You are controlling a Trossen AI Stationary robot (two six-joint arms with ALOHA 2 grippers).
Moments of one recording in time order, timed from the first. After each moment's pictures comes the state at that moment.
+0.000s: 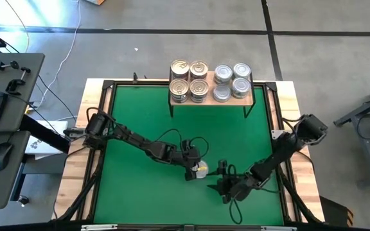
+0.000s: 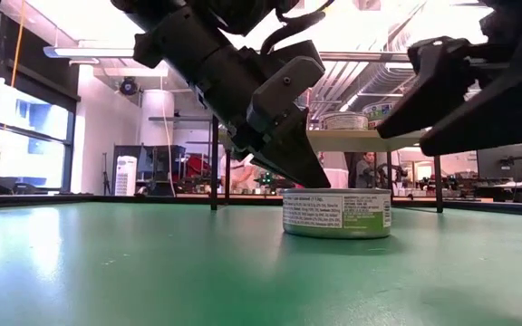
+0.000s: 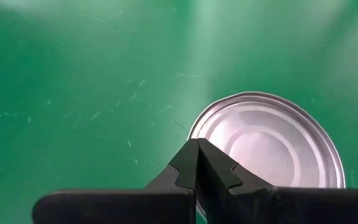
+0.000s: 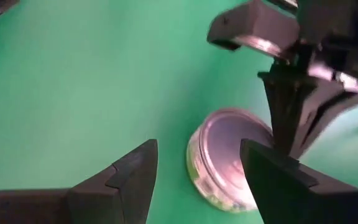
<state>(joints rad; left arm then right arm) -0.25 2.04 1.21 -0.02 -0.28 -0.34 0.72 1.72 0.75 0.26 0.65 0.06</state>
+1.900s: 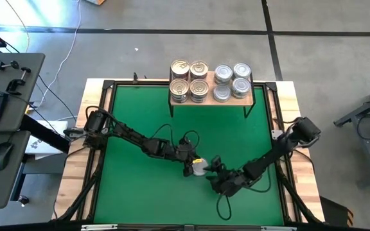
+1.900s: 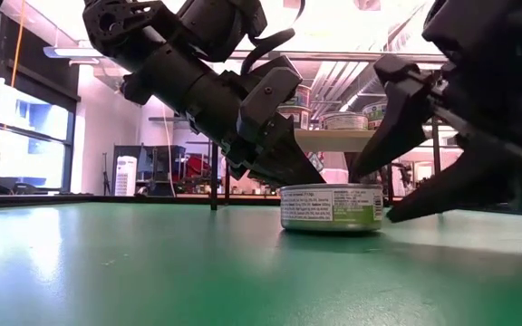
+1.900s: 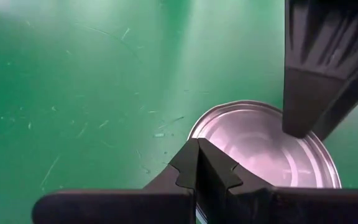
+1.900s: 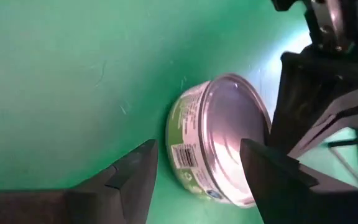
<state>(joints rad) -0.21 2.05 1.00 0.32 -0.19 -0.35 0.63 1.80 0.80 0.14 0.66 -0.28</state>
